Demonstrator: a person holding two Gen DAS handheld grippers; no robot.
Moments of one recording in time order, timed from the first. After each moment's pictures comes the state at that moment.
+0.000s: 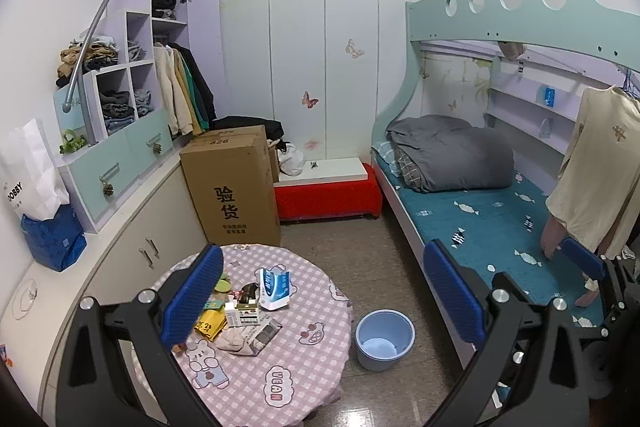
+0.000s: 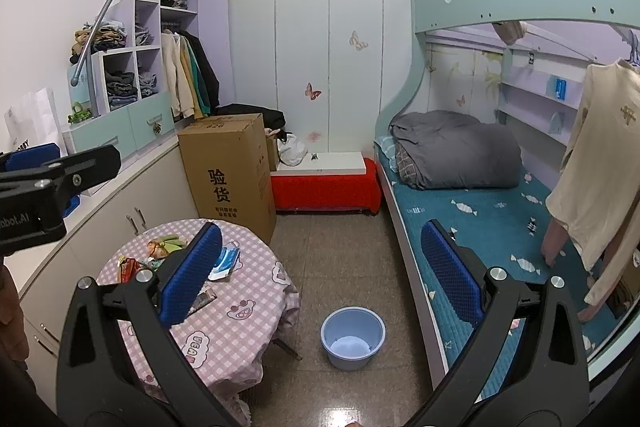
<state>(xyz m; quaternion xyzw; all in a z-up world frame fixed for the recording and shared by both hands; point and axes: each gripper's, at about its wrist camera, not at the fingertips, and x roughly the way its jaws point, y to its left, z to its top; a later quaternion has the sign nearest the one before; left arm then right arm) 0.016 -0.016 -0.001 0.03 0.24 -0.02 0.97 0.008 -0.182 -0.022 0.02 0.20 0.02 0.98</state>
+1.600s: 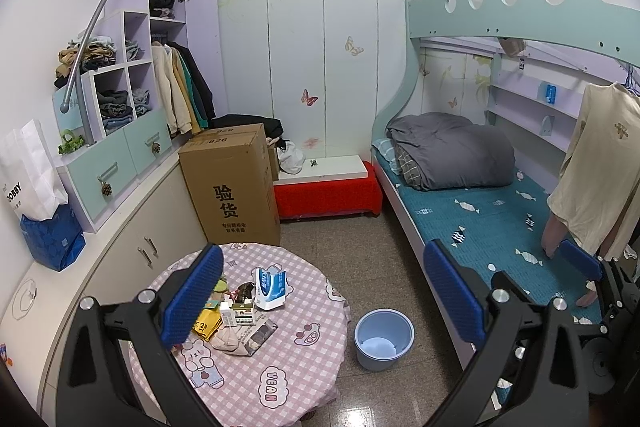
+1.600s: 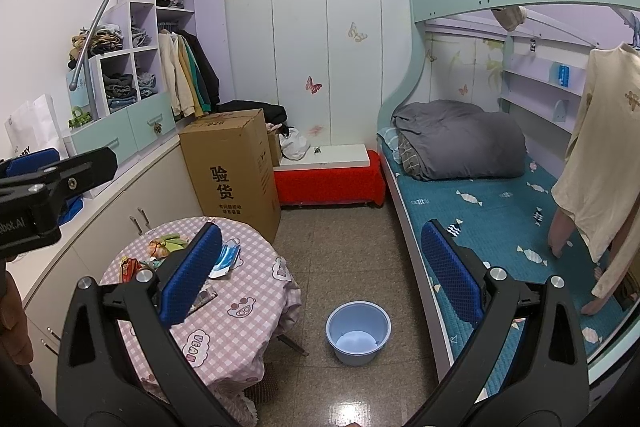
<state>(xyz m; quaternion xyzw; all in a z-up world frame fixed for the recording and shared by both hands) 0.020 -0.020 -0.004 0.03 0.24 -0.02 0.97 0.014 -0.187 -0.024 0.03 0.21 0.02 0.98</state>
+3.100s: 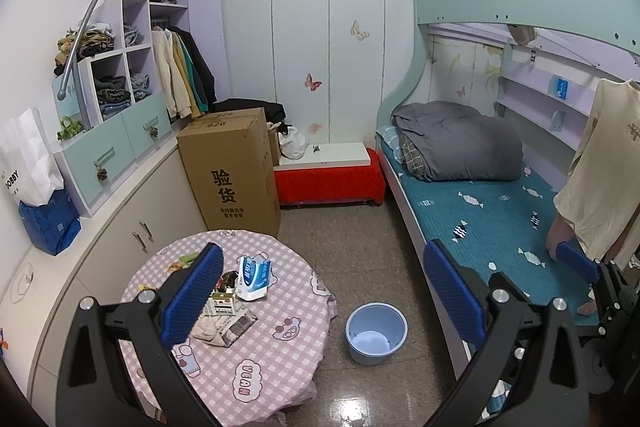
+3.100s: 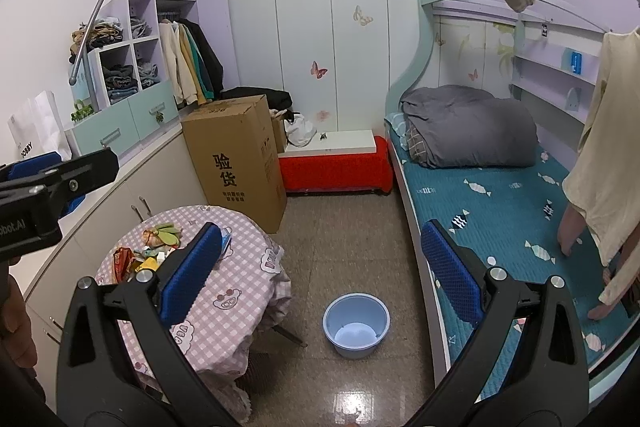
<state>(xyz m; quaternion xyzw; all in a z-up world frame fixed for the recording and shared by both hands) 0.050 -0.061 -0.019 0.03 0.28 0.00 0.96 0.037 -0.206 -0.026 0.03 0.24 0.04 0.97</state>
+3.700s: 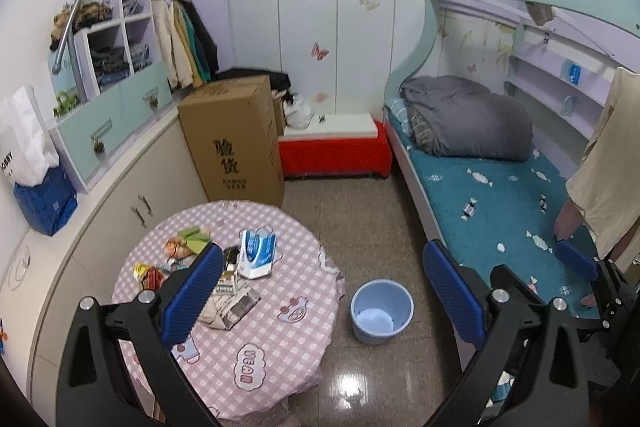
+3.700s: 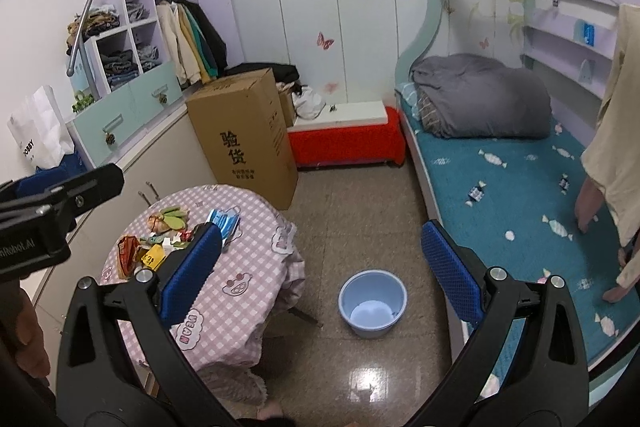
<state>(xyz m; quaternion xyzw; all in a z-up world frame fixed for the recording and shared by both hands) 0.090 -0.035 -0.057 0.02 0.34 0.01 0.94 0.076 -0.189 -0.059 0.06 0.30 0.06 0.95</state>
